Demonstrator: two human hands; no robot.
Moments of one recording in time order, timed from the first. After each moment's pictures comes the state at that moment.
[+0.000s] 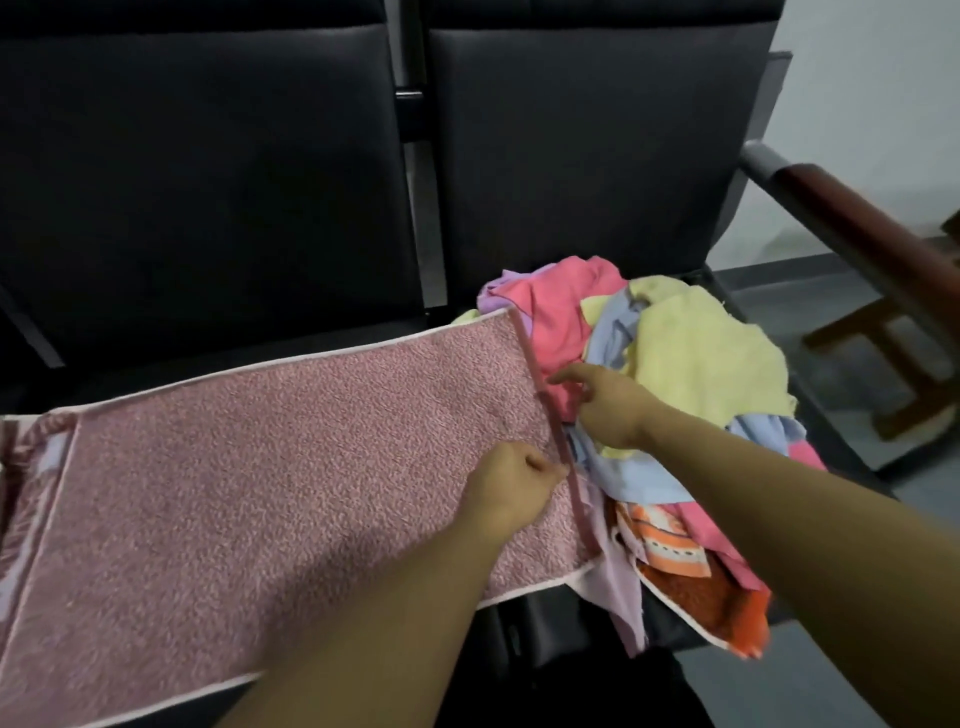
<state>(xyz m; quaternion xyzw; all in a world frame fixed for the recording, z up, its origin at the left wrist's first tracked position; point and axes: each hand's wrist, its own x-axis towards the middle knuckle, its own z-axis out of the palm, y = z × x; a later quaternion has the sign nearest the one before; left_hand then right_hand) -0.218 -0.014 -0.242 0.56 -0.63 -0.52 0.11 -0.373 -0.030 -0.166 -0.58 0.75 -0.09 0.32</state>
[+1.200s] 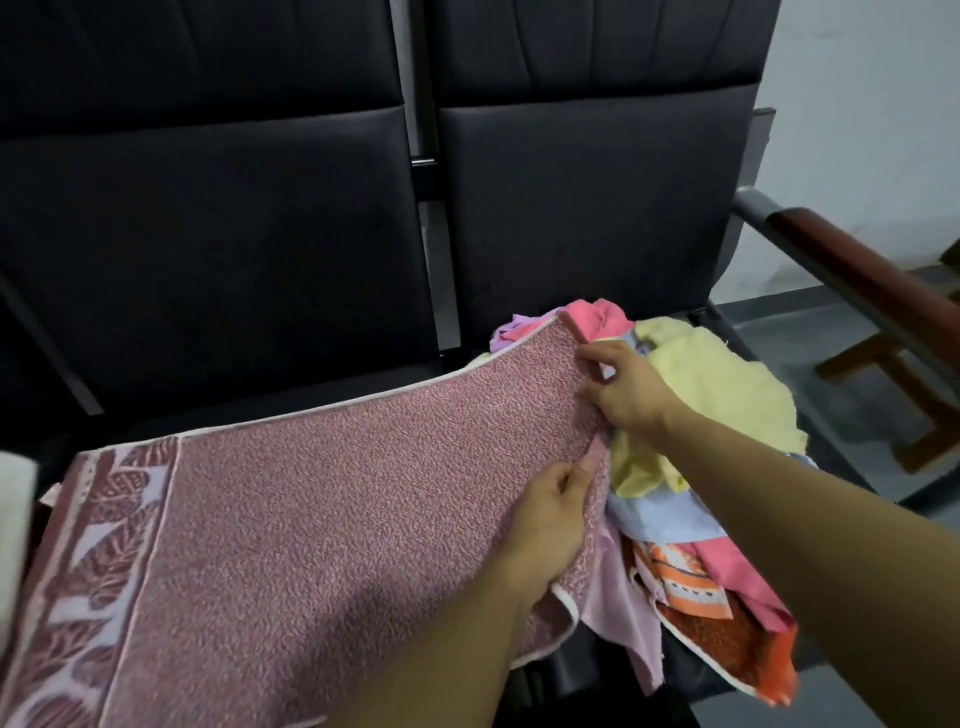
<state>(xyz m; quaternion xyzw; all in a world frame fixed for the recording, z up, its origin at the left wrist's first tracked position) -0.229 0.004 -0.202 0.50 -0.55 -0.63 0.23 -0.388 -0.065 -0.150 -0.55 0.76 -0.25 0.25</state>
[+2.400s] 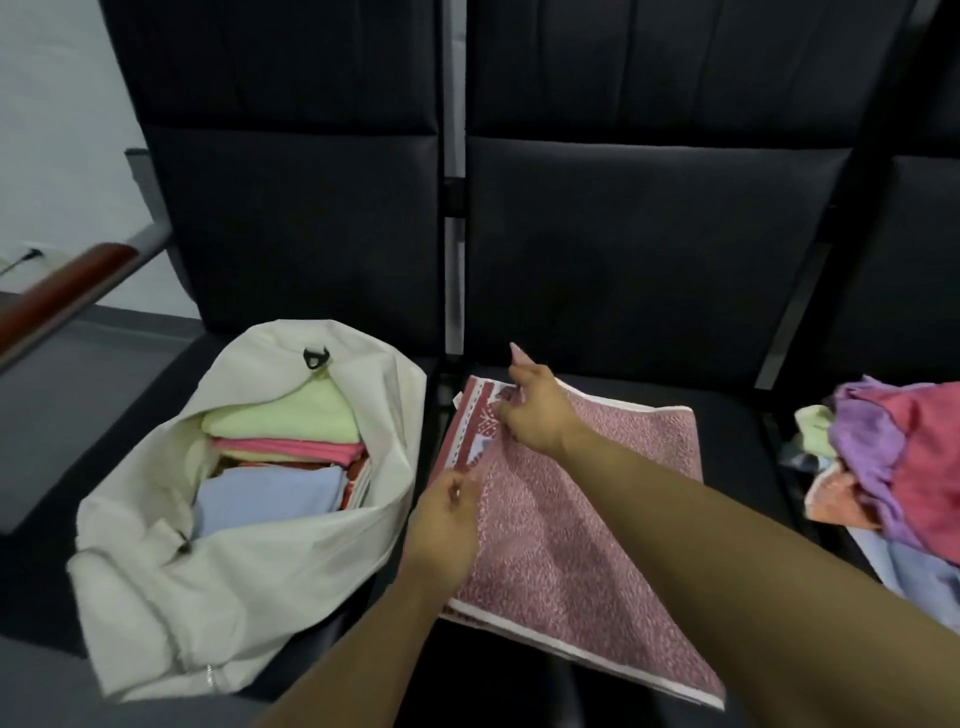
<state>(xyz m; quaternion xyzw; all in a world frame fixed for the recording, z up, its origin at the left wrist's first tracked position) 0.204 0.013 -0.204 0.71 -0.46 -0.37 0.39 0.082 -0.126 -0.168 -0.67 0.56 -0.23 0.42</state>
